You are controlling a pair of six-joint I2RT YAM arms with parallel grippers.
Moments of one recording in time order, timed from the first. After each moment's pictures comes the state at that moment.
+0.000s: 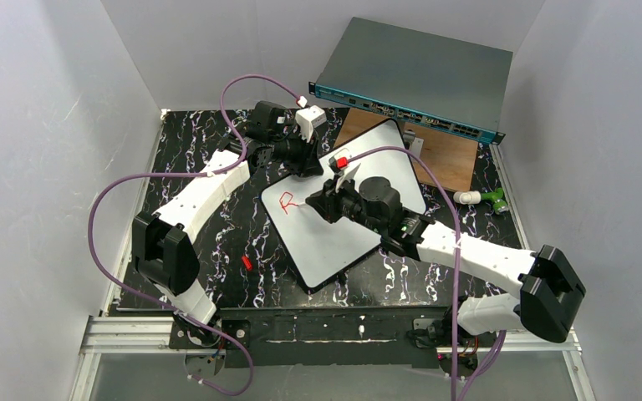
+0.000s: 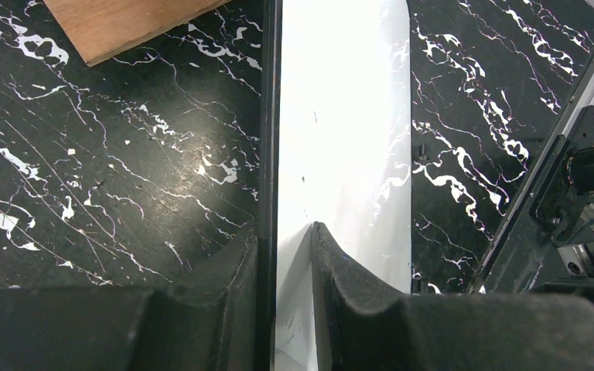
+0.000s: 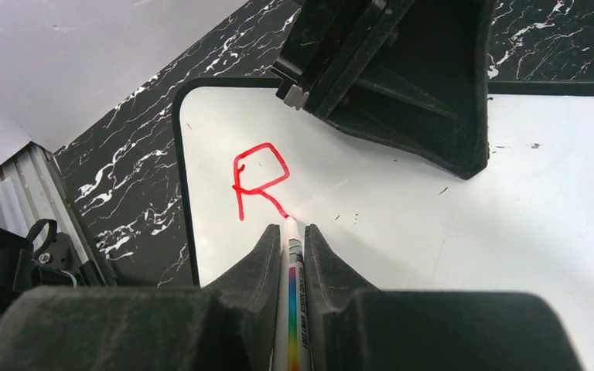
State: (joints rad) left arm -0.49 1.67 1.52 -0.61 0.51 0.11; right arm 0.96 1.30 0.88 0.24 0.00 0.26
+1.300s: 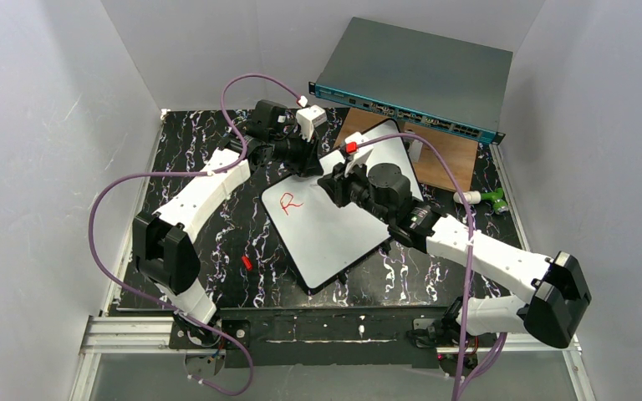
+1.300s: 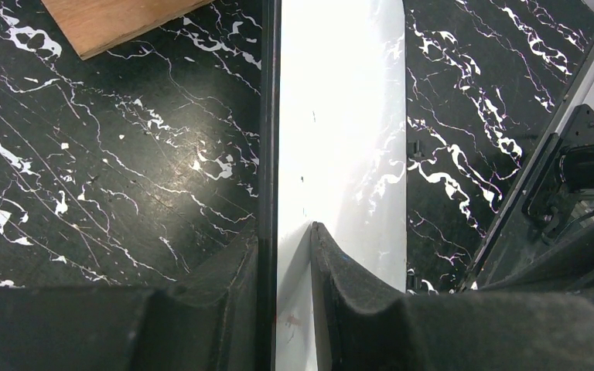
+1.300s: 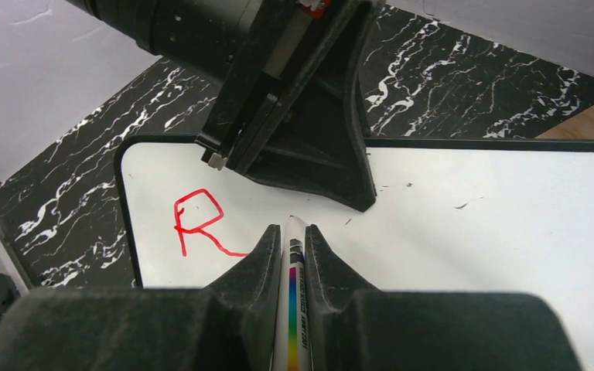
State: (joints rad) left arm -0.49 1.67 1.54 -0.64 0.51 0.10; right arm 0.91 1.26 0.97 0.13 0.09 0.18
